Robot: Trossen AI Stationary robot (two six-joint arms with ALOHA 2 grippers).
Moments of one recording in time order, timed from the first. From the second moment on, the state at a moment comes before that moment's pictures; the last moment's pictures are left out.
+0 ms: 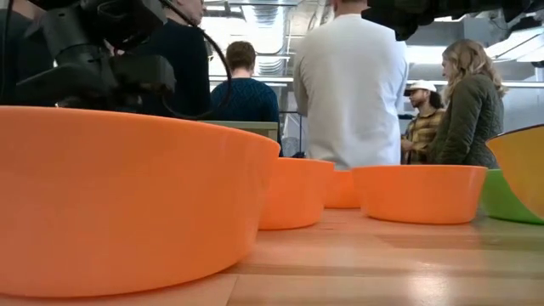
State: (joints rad) left arm -0.28 1.39 0.61 -0.30 -0.16 -0.23; right arm -0.04 0.77 0.59 0.11 0.05 -0.16
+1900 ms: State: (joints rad) left arm -0.02 1.14 1.05 -1.03 -0.47 -0.05; right arm -0.04 0.77 0.59 0.11 0.05 -0.16
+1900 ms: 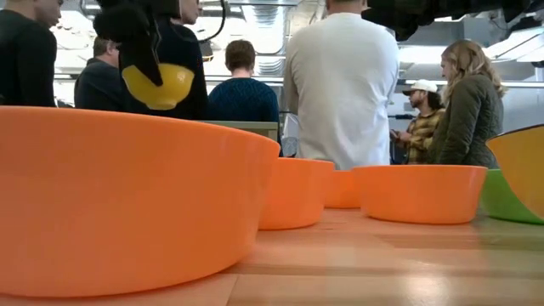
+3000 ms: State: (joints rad) left arm 0.38 1.15 1.00 -1.04 -0.37 0.07; right arm -0.04 0.77 0.59 0.10 0.05 -0.16
